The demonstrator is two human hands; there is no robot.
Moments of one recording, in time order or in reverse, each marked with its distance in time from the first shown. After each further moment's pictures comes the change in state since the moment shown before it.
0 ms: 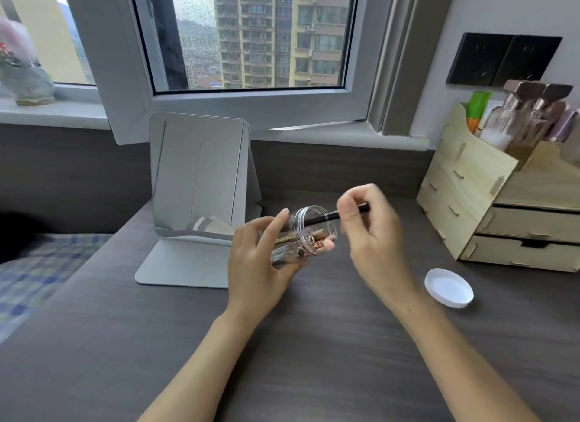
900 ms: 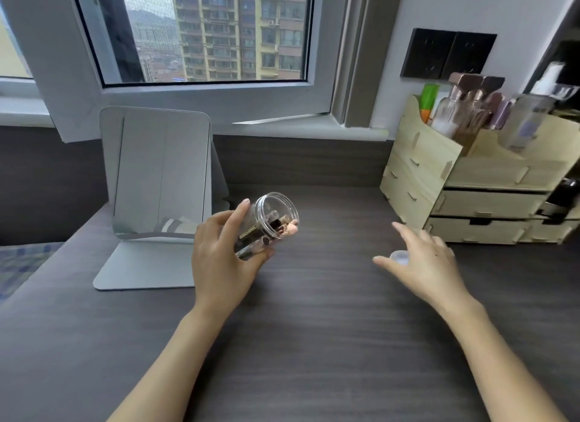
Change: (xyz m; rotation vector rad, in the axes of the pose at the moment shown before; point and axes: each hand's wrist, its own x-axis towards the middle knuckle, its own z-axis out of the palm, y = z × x) left_hand 0.000 -0.001 -0.004 -0.004 -0.016 -0.035; right_hand -0.037 0.079 -0.101 -0.982 -0.223 0.523
